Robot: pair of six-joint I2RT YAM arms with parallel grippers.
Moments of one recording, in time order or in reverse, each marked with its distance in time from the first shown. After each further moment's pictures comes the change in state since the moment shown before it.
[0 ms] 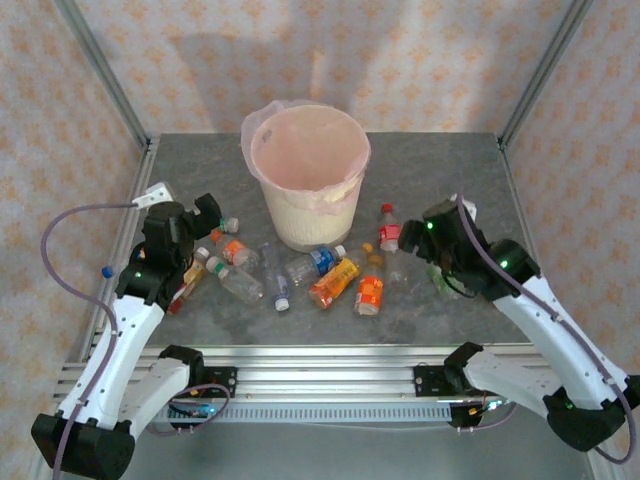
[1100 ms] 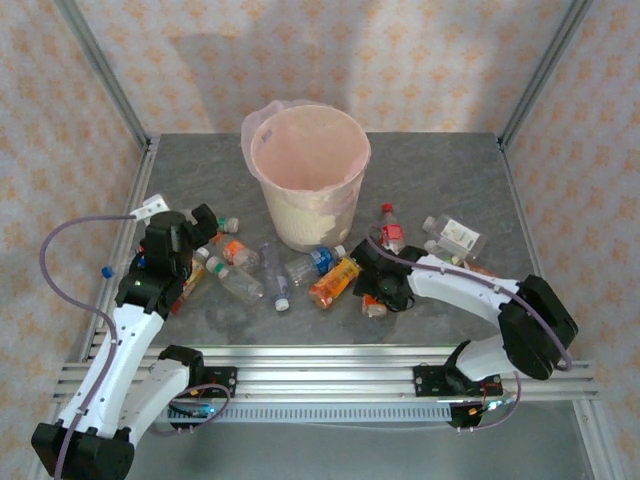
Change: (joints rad) left arm 0.000 -0.049 -0.052 -0.050 -0.039 -0.035; right arm 0.181 0.473 -0.290 0.328 -0.222 0.243
